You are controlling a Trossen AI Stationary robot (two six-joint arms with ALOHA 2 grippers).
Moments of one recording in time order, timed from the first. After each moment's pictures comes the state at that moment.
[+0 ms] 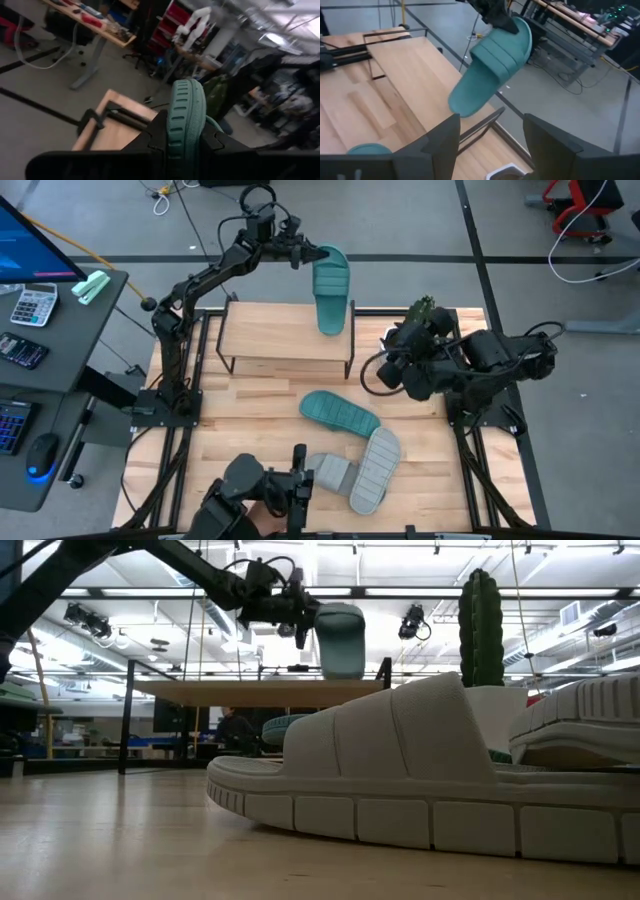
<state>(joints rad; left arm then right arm) 0.89 2.01 1.84 0.13 0.94 -0.48 0.33 1.52 1.99 -1.50 1.04 0.67</state>
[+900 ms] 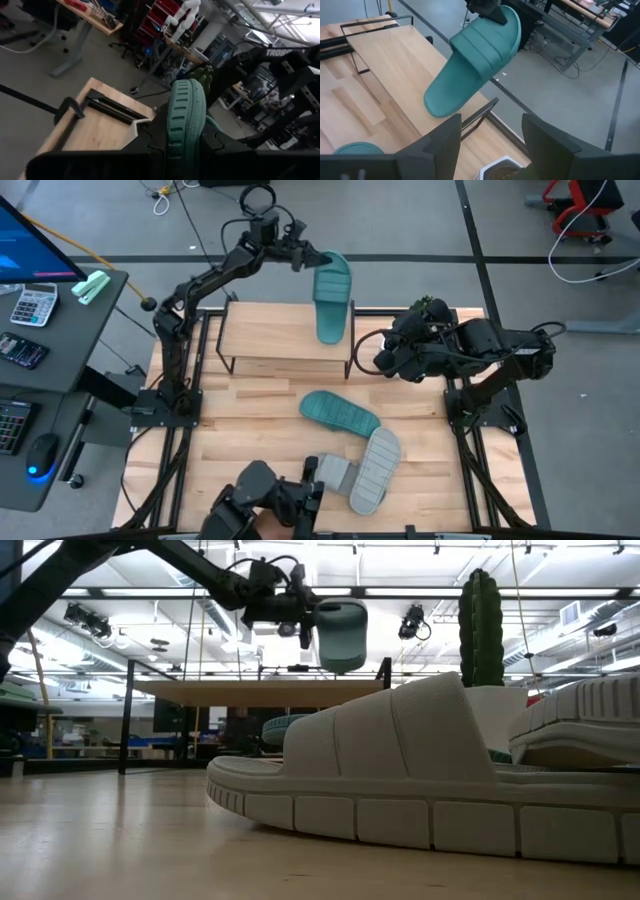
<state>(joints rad) 0.85 2.02 1.84 0.11 0.99 -0.52 0.22 1.52 1.99 -1.50 0.96 0.65</state>
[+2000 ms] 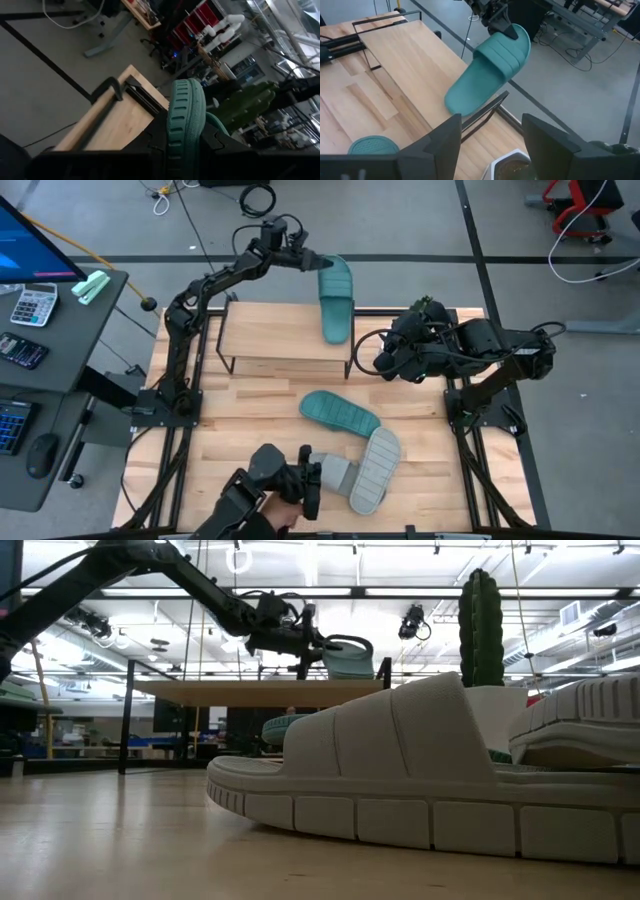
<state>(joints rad) 0.89 2.14 1.84 0.11 0.86 -0.62 0.23 1.52 1.99 -1.50 0.91 0.69</state>
